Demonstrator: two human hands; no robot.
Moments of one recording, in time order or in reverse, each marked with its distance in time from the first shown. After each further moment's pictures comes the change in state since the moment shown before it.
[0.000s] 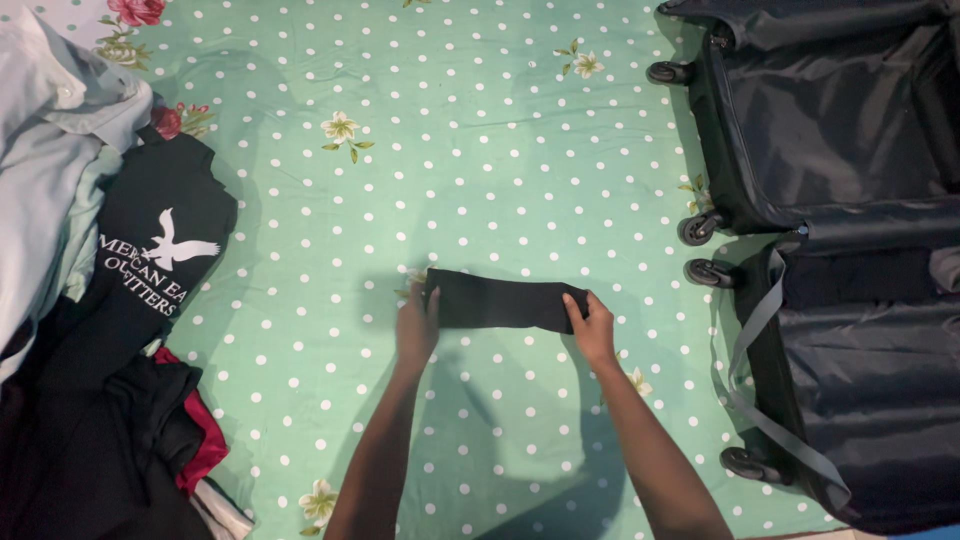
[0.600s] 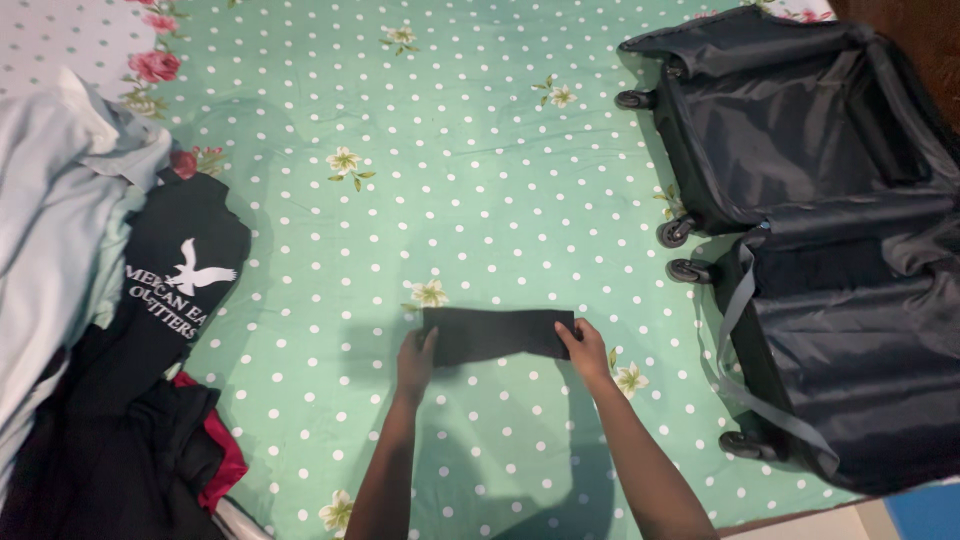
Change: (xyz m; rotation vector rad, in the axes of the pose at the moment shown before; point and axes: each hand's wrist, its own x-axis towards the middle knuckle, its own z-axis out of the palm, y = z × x) left_hand -0.040 -0.068 0.006 -0.330 -0.080 -0.237; right_hand -0.031 0.053 0.014 0.112 -0.052 0.177
